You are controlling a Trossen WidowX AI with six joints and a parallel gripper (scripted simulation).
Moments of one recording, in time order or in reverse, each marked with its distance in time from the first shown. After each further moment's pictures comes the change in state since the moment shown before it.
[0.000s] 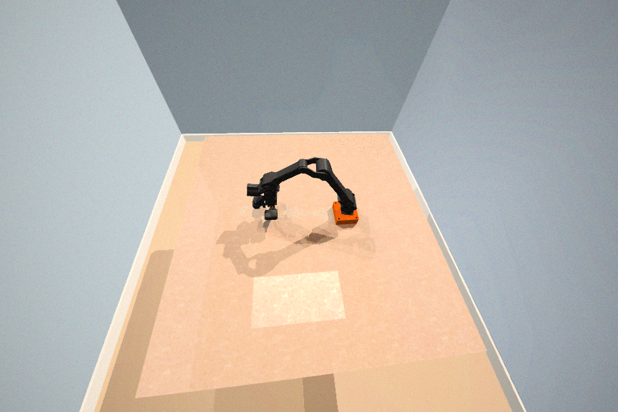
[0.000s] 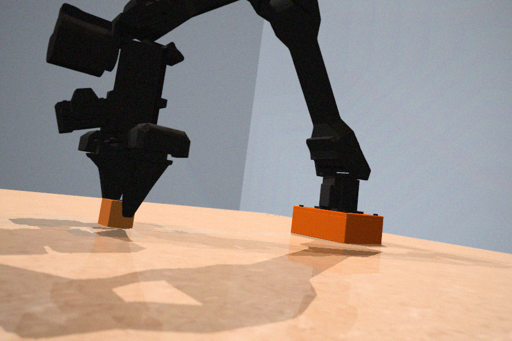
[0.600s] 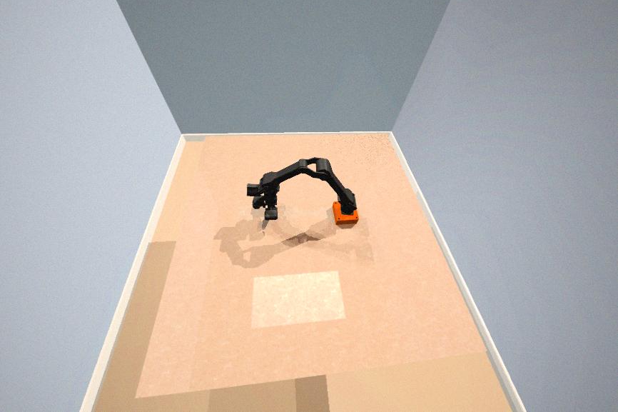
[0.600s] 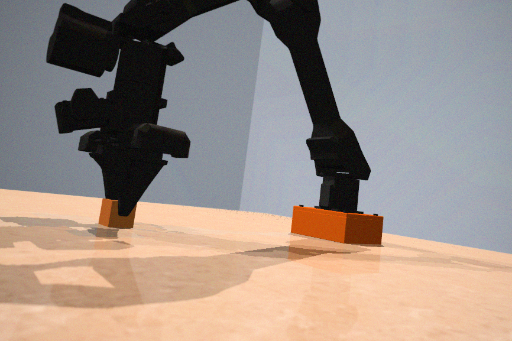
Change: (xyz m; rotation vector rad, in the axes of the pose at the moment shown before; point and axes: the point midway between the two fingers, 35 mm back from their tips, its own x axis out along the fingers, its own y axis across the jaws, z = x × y) arm 0.000 0.000 0.000 0.000 0.000 0.000
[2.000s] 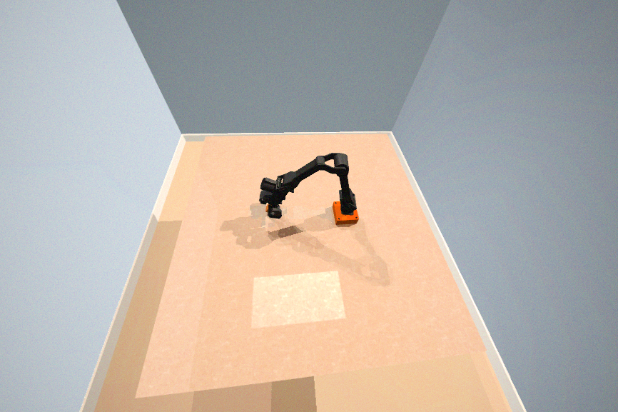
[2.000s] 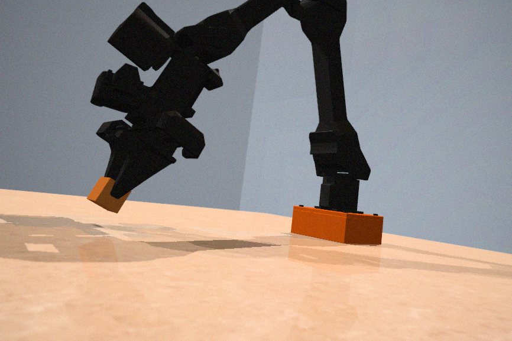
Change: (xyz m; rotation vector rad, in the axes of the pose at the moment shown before) arm -0.017 -0.002 0.000 0.002 -0.418 -0.005
